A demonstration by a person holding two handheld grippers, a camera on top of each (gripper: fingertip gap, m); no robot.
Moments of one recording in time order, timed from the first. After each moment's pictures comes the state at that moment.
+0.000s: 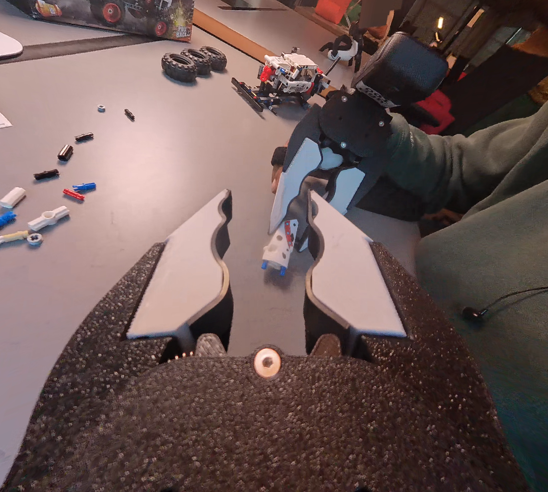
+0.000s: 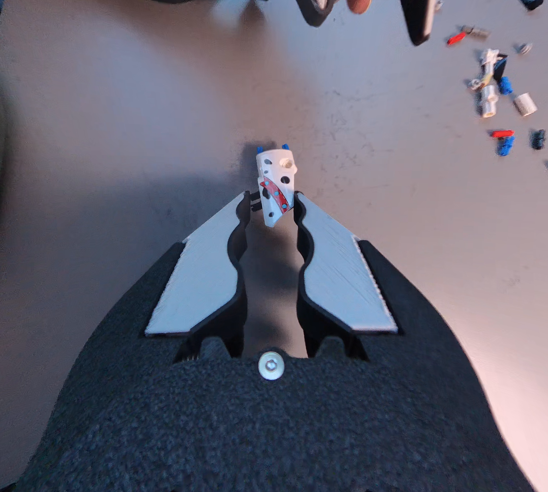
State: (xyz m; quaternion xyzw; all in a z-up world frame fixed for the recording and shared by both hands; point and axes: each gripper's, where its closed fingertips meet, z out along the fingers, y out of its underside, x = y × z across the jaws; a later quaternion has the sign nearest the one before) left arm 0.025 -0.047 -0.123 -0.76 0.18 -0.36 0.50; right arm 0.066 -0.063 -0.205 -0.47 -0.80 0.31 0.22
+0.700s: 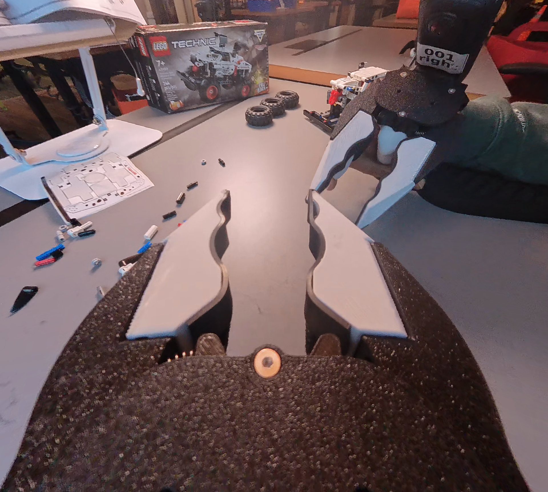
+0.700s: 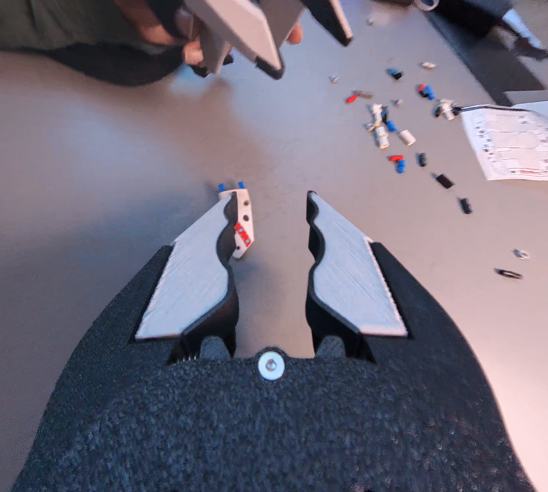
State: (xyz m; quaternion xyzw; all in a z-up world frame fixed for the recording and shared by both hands) left arm -0.003 -0.029 -0.113 -0.74 0.20 -0.17 0.61; right arm 0.051 -0.031 -0.168 -0.49 -0.72 0.36 0.33
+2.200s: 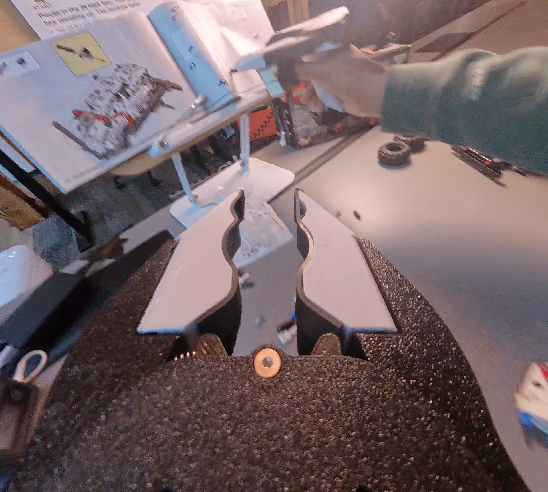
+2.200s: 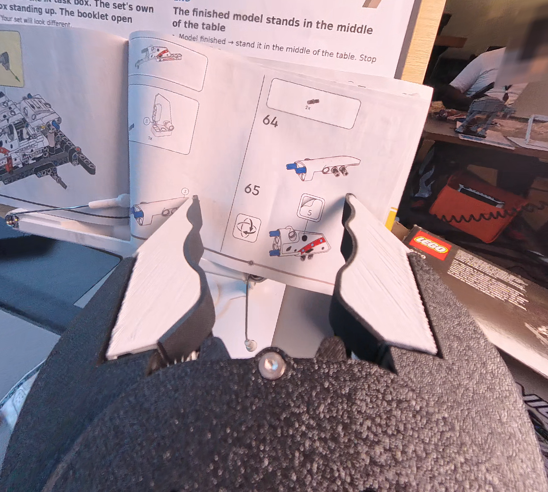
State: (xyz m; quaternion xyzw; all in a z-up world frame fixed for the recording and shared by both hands) left arm -0.098 0.072 -0.039 -0.75 0.14 0.01 0.64; right arm -0.069 0.373 -0.005 -0.67 -0.32 0.24 0.63
